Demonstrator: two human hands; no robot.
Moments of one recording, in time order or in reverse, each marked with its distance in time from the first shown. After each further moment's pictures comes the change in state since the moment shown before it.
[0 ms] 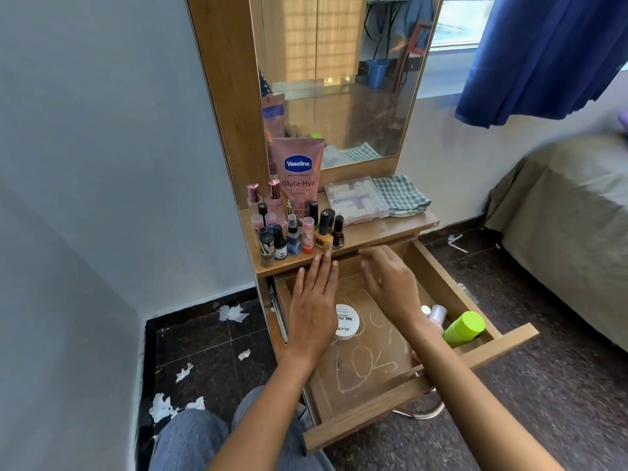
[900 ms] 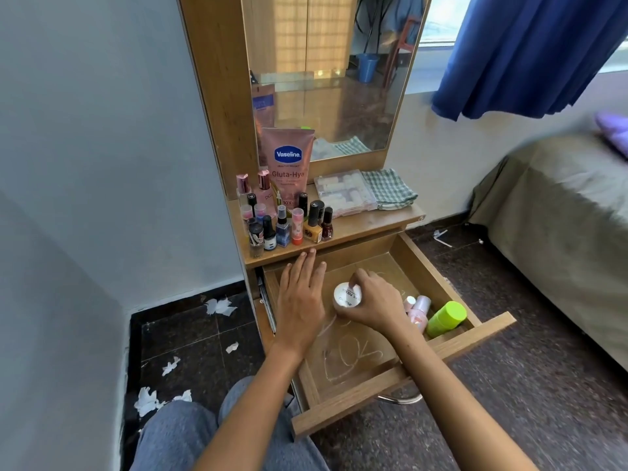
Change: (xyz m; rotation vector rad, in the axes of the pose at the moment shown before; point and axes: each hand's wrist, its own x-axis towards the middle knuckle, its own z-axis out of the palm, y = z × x) left_hand -0.006 0.006 -0.012 -0.052 0.027 -0.041; right_hand -0.029 -0.005 -0.001 -0.228 -0.516 0.295
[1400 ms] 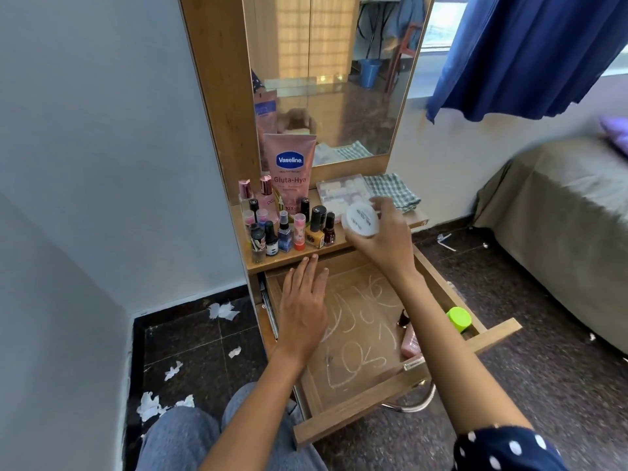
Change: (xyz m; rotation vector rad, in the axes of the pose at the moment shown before) left_hand 0.002 -0.001 0.004 0.005 0.066 0.019; right_hand 0.062 -0.018 -0.066 0.341 0.545 -0.128
